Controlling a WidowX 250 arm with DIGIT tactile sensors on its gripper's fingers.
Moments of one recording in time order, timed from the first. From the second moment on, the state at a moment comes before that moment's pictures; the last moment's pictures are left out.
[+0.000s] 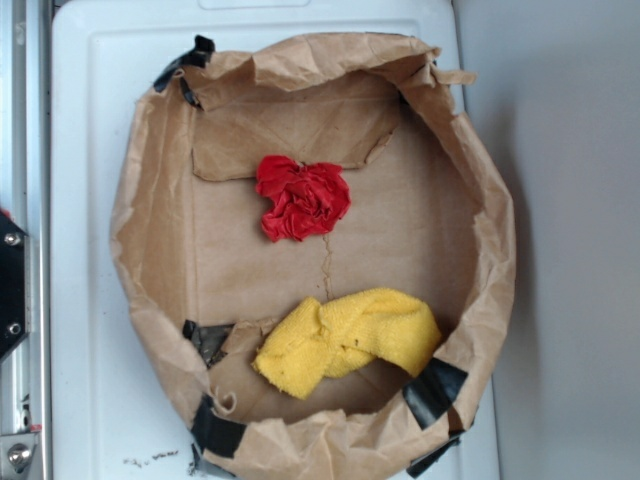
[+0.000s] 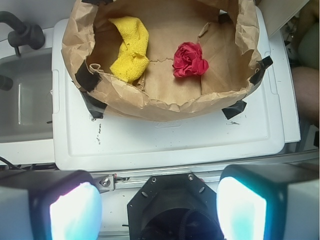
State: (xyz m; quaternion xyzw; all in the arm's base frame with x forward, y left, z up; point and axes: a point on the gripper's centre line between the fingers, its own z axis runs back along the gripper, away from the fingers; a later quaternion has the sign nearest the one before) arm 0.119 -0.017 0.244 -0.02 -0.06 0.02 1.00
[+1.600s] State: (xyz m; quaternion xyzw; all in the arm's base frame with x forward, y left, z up) arm 0.245 0.012 0.181 0.04 -0.05 0.02 1.00
